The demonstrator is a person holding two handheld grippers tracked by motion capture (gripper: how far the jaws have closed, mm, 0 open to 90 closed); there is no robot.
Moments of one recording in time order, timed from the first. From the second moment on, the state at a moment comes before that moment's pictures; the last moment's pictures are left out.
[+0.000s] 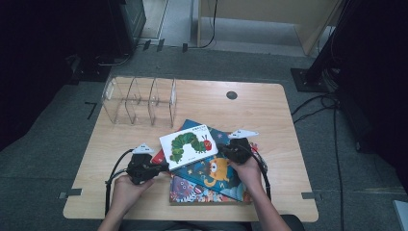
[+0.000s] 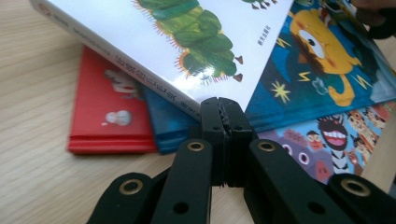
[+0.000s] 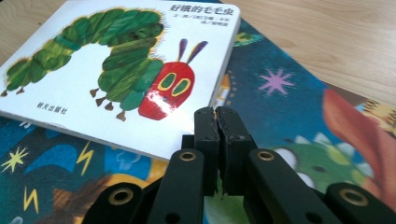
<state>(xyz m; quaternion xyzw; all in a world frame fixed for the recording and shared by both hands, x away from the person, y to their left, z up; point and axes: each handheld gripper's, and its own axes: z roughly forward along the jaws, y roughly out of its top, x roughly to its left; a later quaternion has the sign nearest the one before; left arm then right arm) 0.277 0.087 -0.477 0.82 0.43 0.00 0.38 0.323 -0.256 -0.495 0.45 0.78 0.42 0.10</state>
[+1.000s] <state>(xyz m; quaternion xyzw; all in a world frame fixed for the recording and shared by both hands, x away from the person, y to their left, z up) 0.383 0.117 -0.482 0.81 0.44 0.03 0.38 0.284 -0.247 -0.497 0.43 0.79 0.43 0.09</state>
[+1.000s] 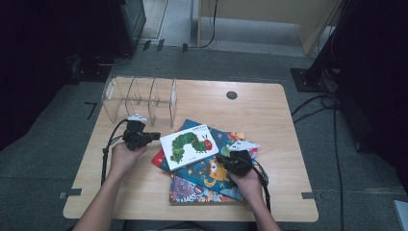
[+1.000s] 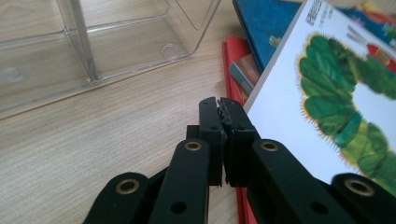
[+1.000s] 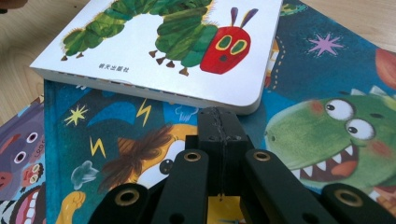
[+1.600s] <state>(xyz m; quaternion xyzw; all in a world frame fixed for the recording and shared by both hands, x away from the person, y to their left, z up) 0.341 0.131 -0.481 0.82 0.44 -0.02 0.37 0.304 -0.231 -0.498 0.41 0.80 0.43 0.06</state>
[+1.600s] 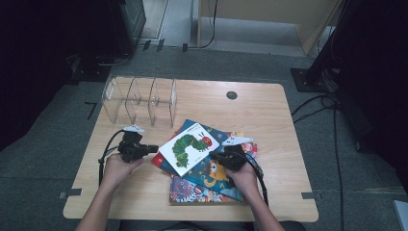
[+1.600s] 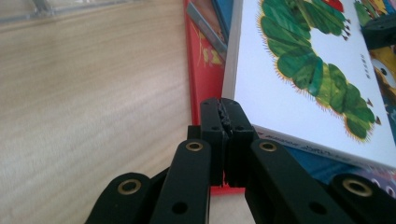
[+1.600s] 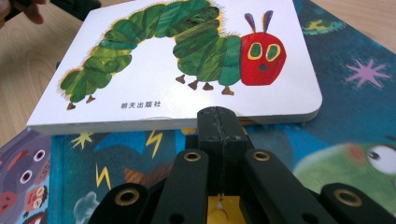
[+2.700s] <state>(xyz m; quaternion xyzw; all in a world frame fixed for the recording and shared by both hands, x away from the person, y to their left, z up) 0.368 0.105 -0.470 0.84 0.44 -0.04 0.31 0.291 -0.200 -0.496 0.36 0.83 0.42 0.10</state>
